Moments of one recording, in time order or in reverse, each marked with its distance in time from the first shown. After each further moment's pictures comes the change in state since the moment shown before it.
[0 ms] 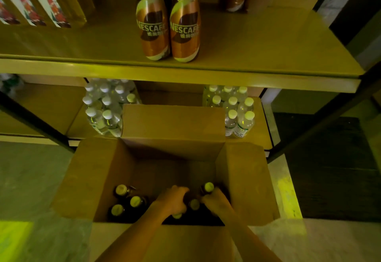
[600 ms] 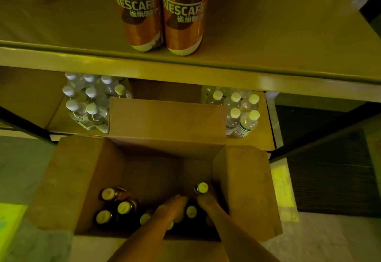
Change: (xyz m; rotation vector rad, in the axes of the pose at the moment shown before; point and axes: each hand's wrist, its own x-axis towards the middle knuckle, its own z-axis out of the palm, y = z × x) left_hand 0.062 0.001 0.040 0.004 -0.146 0.026; right_hand 0.114 0.041 0.050 0.157 0.057 0.091
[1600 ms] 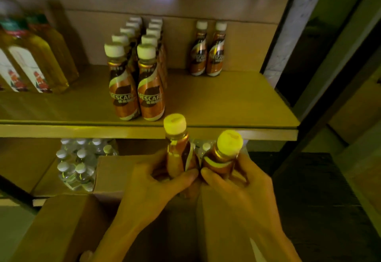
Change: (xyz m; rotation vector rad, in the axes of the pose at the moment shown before) left_hand -0.258 0.132 -0.185 -0.931 0.911 0.759; right_hand -0.334 -0.176 -0.225 0.261 0.315 -1.029
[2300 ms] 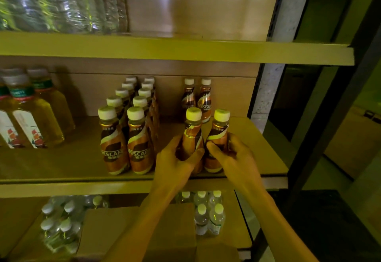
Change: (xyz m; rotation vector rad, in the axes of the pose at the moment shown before) left_hand 0.137 0.027 0.047 0.123 0.131 0.178; right_hand 0.145 -0.030 -0.028 0.002 0.100 -0.045
